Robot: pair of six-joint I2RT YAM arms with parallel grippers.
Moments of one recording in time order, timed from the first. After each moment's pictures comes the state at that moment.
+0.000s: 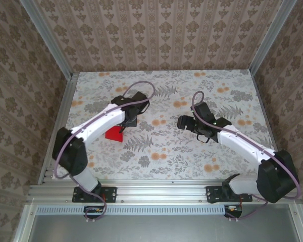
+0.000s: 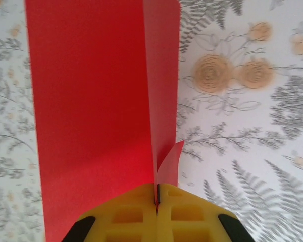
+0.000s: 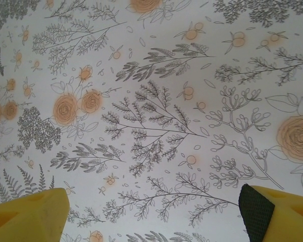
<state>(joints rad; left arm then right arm) -0.72 1.69 1.39 -1.16 -0.52 -0.62 0.46 1.29 0.85 -0.48 0.06 0.66</state>
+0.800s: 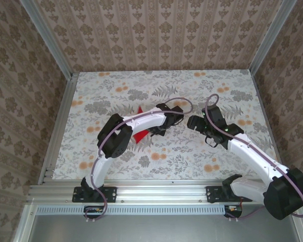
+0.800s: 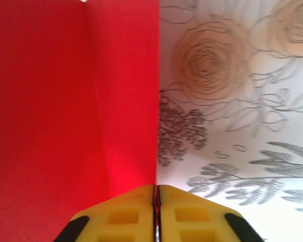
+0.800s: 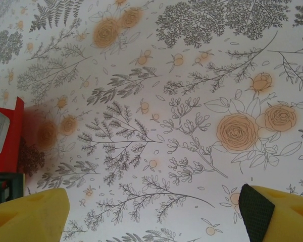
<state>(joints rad) -0.95 2.20 1.74 -1.18 -0.49 -0.62 0.39 1.12 0.78 -0.52 0.13 0.70</state>
